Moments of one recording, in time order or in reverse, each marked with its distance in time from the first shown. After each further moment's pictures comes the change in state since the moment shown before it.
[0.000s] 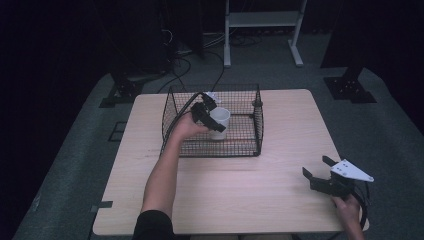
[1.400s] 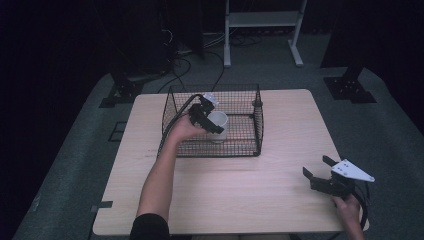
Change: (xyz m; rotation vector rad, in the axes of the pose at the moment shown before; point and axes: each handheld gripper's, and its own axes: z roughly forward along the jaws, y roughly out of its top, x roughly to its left) left arm -0.004 -0.009 -0.008 -0.040 0.030 0.020; right arm -0.001 0.000 0.000 -0.008 0.003 0.011
